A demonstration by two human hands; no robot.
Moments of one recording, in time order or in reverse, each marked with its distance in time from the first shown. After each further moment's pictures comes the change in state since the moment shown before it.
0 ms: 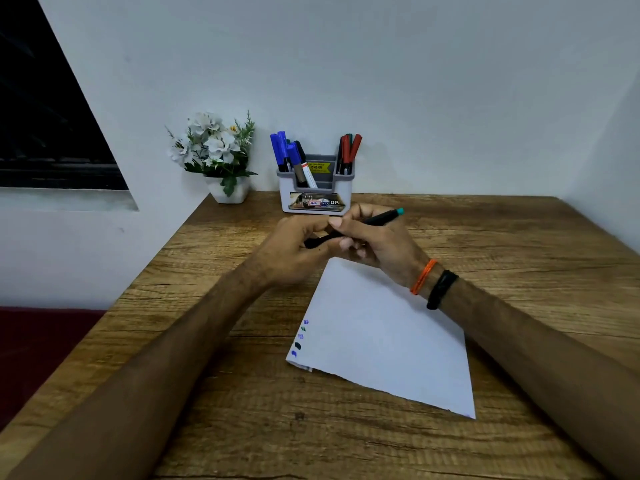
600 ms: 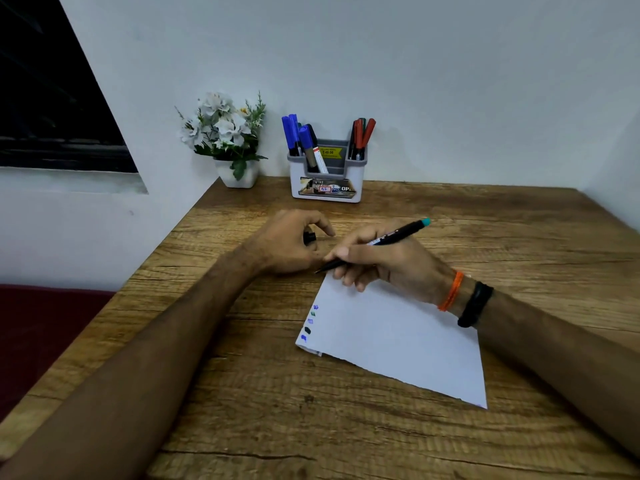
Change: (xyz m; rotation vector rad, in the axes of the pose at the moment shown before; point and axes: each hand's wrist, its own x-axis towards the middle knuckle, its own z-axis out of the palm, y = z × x) left_hand -0.004 -0.011 -0.014 0.328 -0.112 -0.254; right_hand -0.035 -0.007 0.007 0.002 -0.298 0.184
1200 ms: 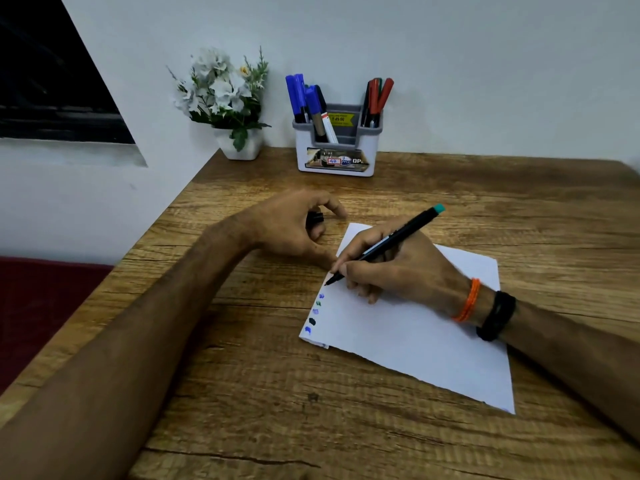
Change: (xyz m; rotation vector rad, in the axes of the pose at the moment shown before) left_hand 0.001 0.000 -0.010 -0.032 -0.263 -0.028; right_hand -0.010 0.010 0.019 -0.262 0.114 -0.022
